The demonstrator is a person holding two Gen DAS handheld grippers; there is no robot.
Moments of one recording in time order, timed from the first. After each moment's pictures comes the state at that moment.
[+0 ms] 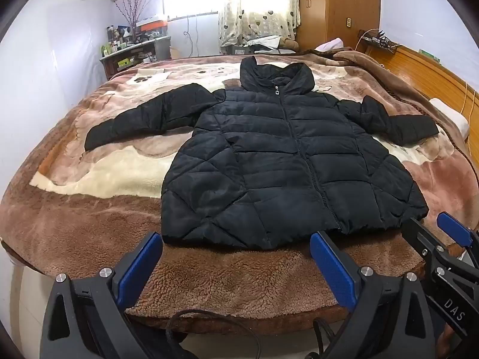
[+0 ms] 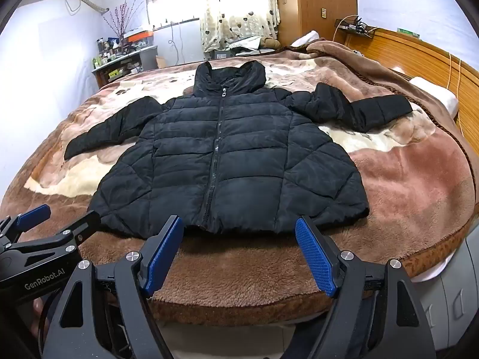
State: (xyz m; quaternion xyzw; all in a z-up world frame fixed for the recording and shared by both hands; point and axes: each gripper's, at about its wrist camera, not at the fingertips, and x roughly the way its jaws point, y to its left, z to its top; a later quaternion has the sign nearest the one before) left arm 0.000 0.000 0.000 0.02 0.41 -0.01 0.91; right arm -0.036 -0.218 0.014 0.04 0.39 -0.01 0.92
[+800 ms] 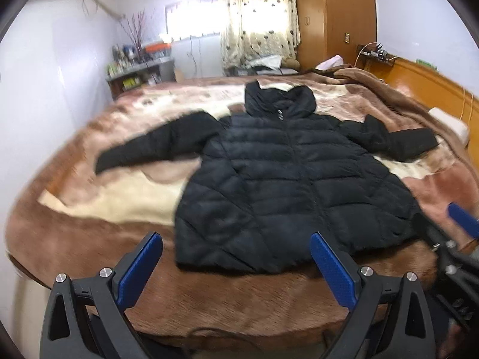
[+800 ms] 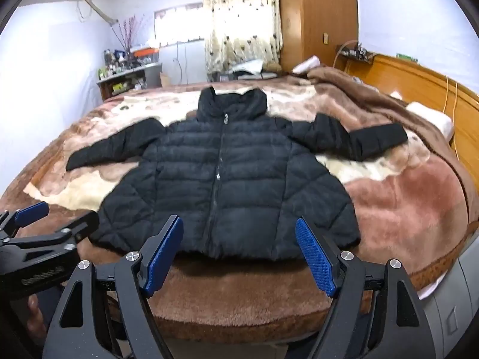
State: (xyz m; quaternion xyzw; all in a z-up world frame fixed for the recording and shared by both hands) left arm 0.000 -0.005 0.026 0.05 0.36 0.01 0.93; right arm -0.042 -0.212 0.041 0.02 0.31 -0.01 0.95
